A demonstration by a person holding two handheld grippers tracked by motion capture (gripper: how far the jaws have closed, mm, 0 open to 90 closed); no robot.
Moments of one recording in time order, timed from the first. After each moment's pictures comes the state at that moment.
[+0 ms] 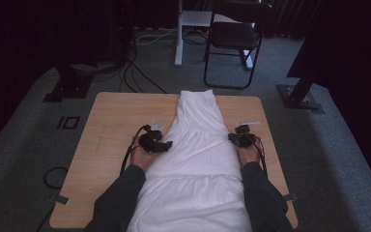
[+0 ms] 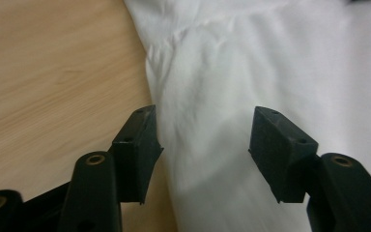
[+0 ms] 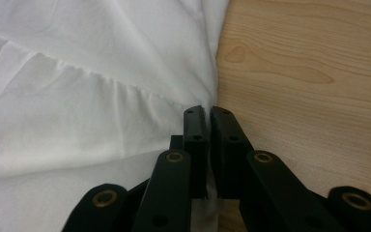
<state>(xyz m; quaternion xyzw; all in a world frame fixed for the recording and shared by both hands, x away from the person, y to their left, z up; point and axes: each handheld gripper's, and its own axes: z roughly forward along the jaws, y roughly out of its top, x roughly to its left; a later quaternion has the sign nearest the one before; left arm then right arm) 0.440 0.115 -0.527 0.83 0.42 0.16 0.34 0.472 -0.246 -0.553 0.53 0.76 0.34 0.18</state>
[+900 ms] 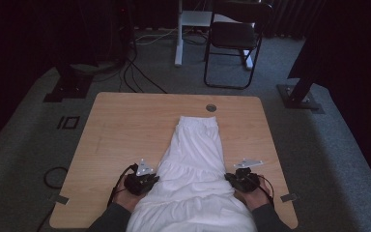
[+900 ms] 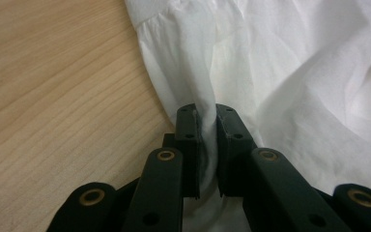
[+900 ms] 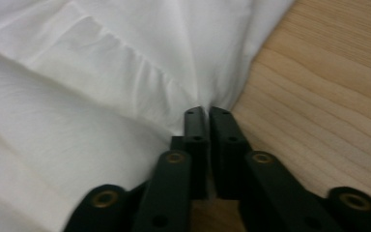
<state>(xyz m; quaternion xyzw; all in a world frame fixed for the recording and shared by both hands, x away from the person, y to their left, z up) 0.302 0.155 -0.553 0.85 0.37 0.15 0.35 0.311 -0.229 -0.552 0.44 0.82 0.35 0.12</state>
